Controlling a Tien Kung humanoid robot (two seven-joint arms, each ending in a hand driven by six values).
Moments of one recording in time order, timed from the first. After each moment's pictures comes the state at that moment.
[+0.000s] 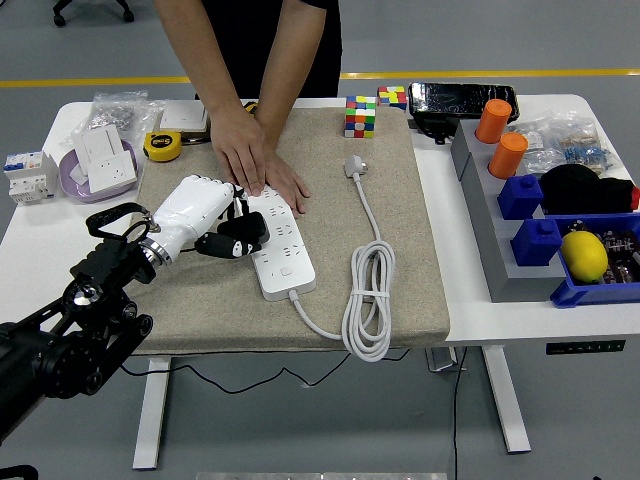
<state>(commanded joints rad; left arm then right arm) -0.50 0.20 -0.93 -0.93 2.27 0.30 -0.15 0.07 -0.14 1.45 0.18 -1.41 0.02 -0.08</state>
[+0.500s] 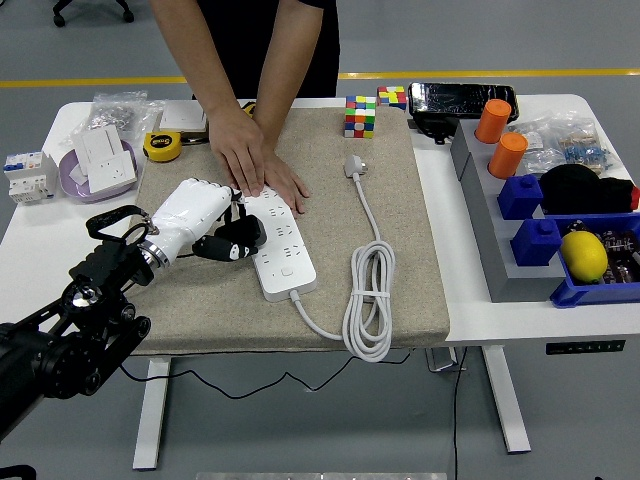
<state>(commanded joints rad) -0.50 0.20 -0.92 -0.91 2.27 0.31 -0.15 0.07 -0.15 1.44 0.18 -1.41 0.02 -0.08</state>
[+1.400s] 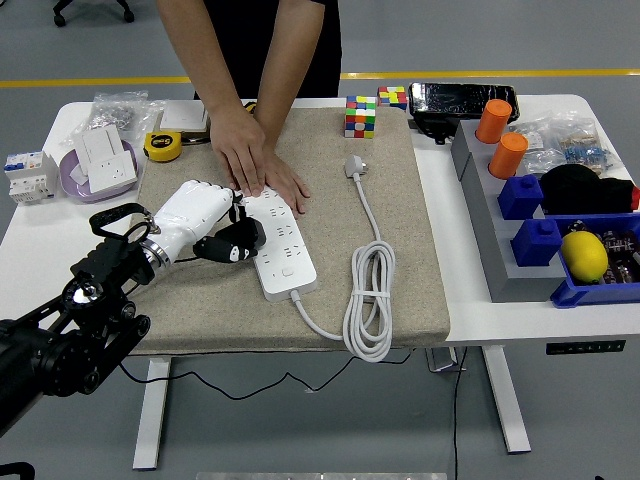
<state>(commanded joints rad) -0.51 0.21 -0.91 -0.91 2.27 0.26 -0.13 0.08 -0.15 1.44 0.18 -1.41 0.02 -0.07</state>
